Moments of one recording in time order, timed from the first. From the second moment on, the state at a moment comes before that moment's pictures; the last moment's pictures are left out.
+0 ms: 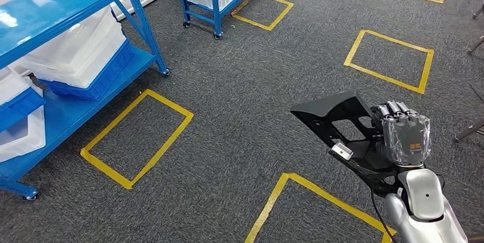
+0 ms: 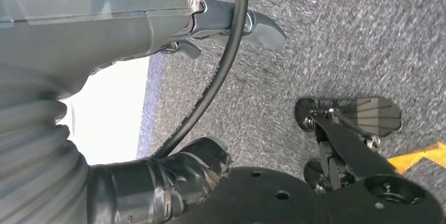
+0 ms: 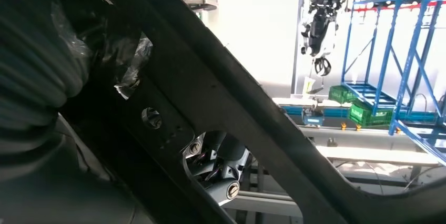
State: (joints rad) left arm 0.00 -0.06 0.11 -0.16 -0.17 -0.08 -0.01; right arm -0.20 -0.40 0.26 -1.57 1.32 -0.61 -0.02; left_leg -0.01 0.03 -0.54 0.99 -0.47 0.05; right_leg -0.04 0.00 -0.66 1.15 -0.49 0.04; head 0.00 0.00
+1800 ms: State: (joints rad) left arm 0.00 -0.04 0.11 -0.16 -0.17 -0.08 0.00; right arm -0.30 -0.38 0.30 -1.51 1.27 -0.52 -0.01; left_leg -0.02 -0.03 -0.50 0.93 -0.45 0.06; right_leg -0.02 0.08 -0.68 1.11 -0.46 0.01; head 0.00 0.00
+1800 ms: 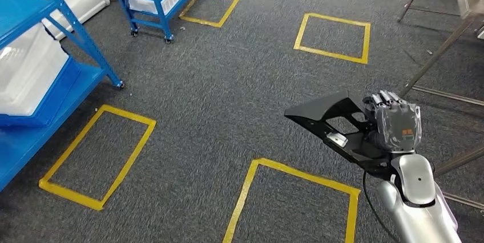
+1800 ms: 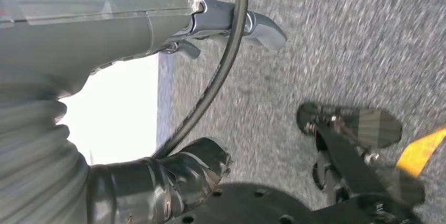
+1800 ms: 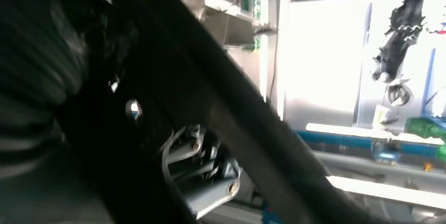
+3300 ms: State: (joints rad) left arm -0.01 -0.03 0.11 -0.16 -0.19 -0.11 0.01; right arm -0.31 -0.38 0.32 -1.50 1.24 -0.49 0.00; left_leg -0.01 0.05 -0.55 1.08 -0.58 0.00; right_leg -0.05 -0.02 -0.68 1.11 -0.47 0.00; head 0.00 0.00
